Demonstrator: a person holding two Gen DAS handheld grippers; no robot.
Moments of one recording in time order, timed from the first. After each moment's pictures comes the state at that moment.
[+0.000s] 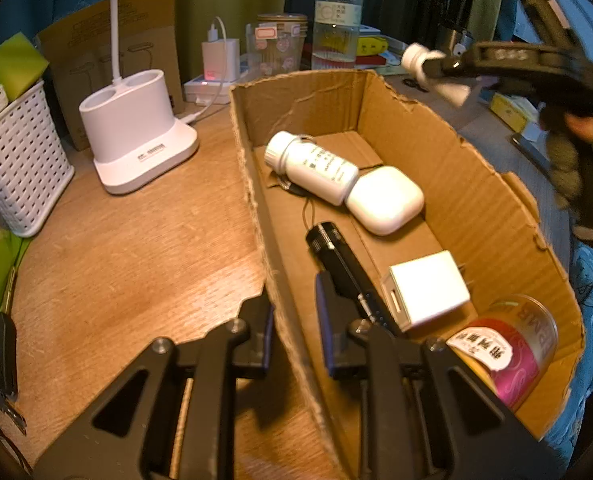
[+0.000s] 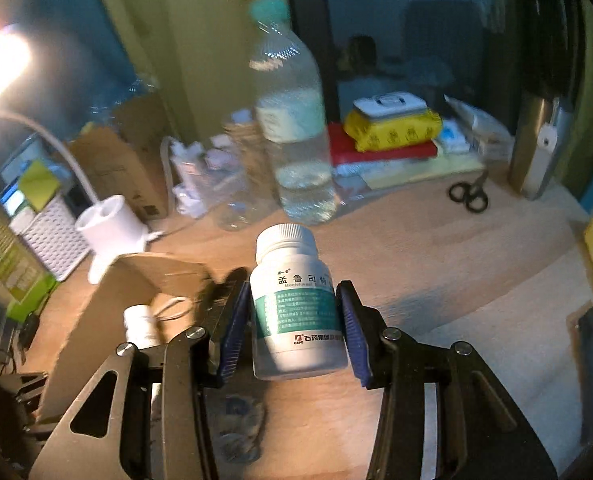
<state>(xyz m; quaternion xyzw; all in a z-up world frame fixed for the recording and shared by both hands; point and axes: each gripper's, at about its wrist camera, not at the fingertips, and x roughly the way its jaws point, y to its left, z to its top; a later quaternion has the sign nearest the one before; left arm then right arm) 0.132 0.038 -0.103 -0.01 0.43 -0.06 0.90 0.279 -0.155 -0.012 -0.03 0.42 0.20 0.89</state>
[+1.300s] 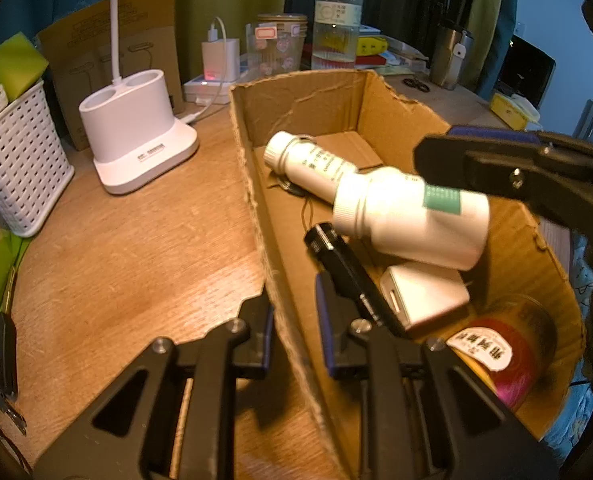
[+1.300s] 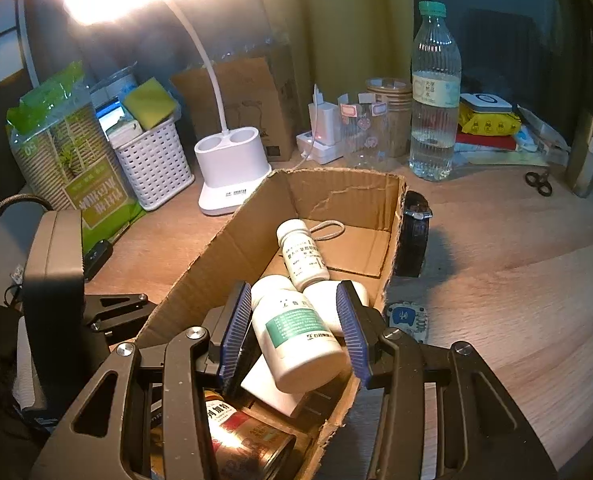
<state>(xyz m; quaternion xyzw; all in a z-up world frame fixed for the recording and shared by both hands) 0.132 0.038 -0.103 -0.01 0.43 -0.06 0.90 0.172 -0.081 -0.019 -0.06 0.42 0.29 0.86</state>
